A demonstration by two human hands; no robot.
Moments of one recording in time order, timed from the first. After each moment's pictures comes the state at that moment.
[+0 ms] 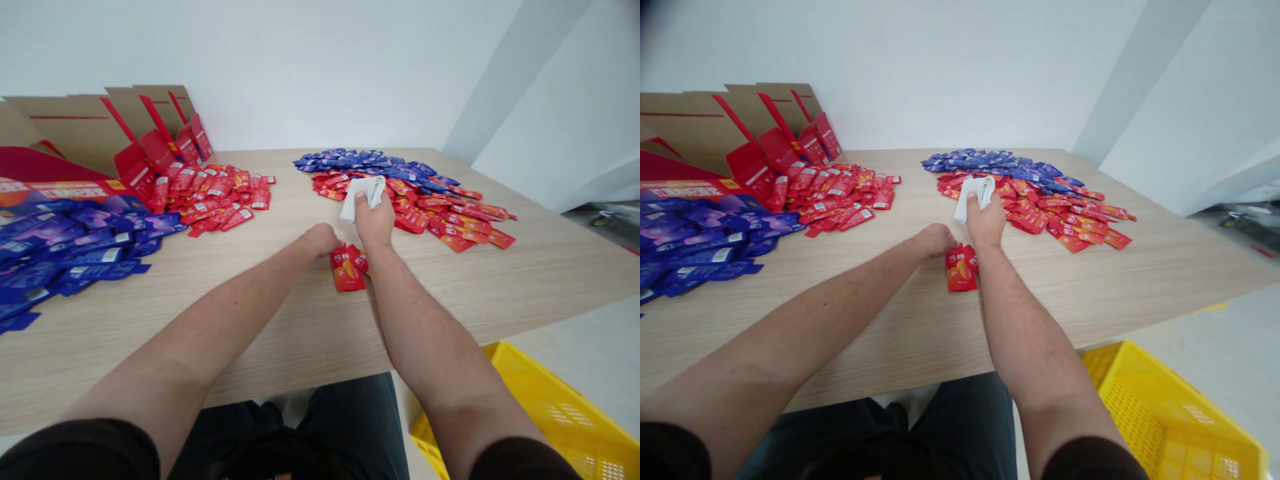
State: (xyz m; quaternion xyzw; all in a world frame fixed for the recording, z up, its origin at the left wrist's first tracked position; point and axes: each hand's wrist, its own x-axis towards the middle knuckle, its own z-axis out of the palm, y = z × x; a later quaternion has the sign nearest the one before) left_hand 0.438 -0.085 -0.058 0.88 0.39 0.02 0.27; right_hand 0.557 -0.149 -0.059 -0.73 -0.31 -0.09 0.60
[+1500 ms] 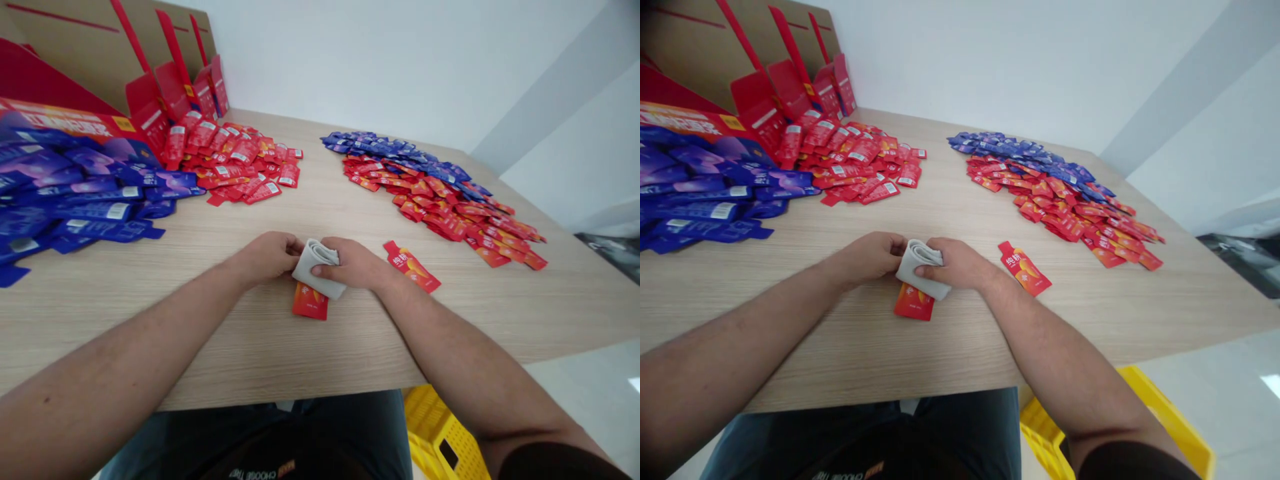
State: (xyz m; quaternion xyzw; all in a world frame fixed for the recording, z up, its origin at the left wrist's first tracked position) left_hand 0.253 -0.080 -0.062 0.71 0.40 0.10 0.58; right_hand 0.443 -0.166 -0.059 -0.58 -0.74 0.26 0.21
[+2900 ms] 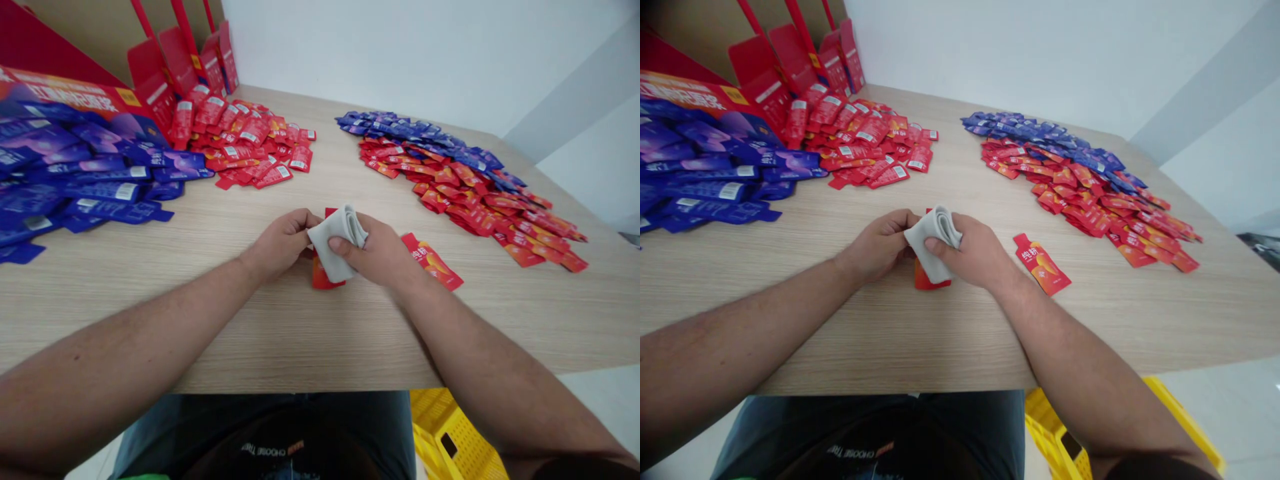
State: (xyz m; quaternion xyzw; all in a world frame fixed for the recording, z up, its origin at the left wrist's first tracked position) left_hand 0.261 -0.094 -0.069 0.61 0.31 0.27 0.68; right_hand 0.438 -0.175 -0.048 -0.66 -0.64 0.18 0.35
